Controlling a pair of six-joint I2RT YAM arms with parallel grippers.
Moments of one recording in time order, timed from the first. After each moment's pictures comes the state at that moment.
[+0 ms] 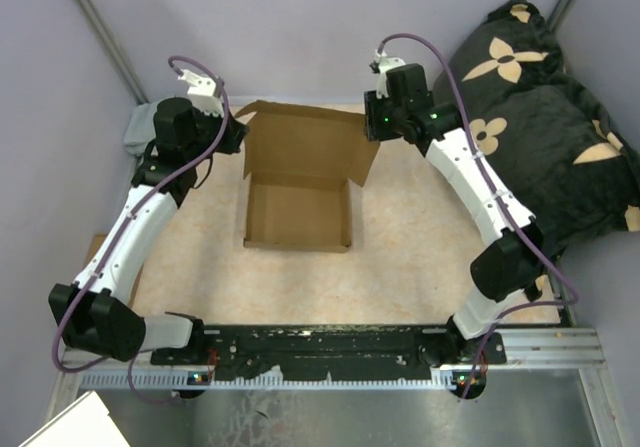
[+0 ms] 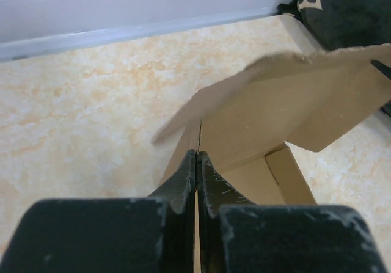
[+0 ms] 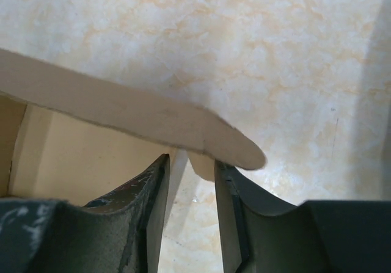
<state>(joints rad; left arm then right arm) -0.25 1.31 1.26 -0.20 0.20 -0.15 0.44 1.67 1.76 -0.73 0.02 0.16</state>
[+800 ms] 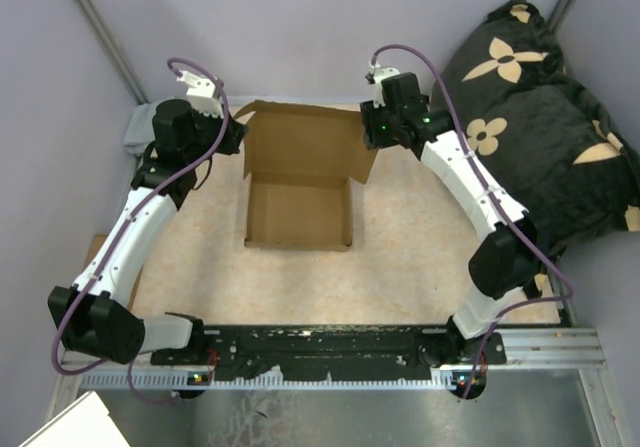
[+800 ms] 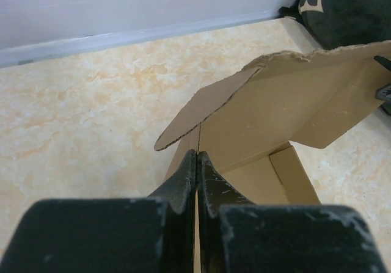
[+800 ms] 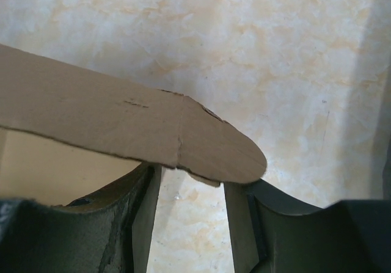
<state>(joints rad) -0.25 1.30 1.25 -0.18 0.19 -0.14 0.44 1.67 1.70 -0.71 0.05 0.11</state>
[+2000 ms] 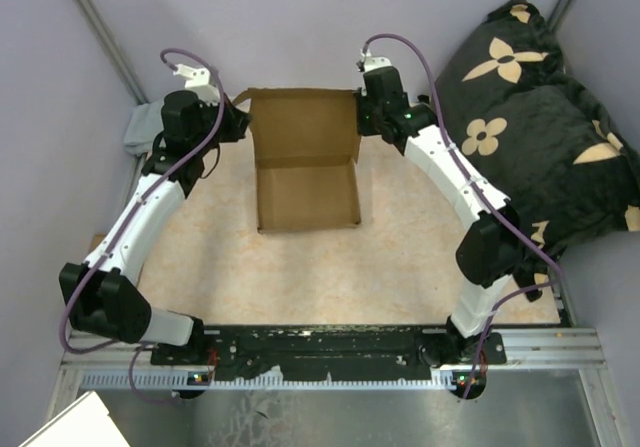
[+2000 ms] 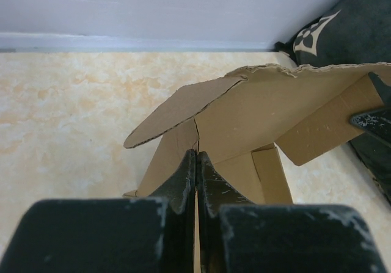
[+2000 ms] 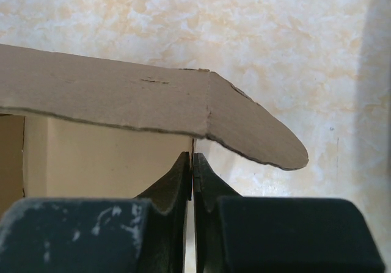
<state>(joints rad) -0.25 1.39 1.28 -0.10 0.14 -0.32 0.50 1.78 1.79 -0.60 0.16 0.21</state>
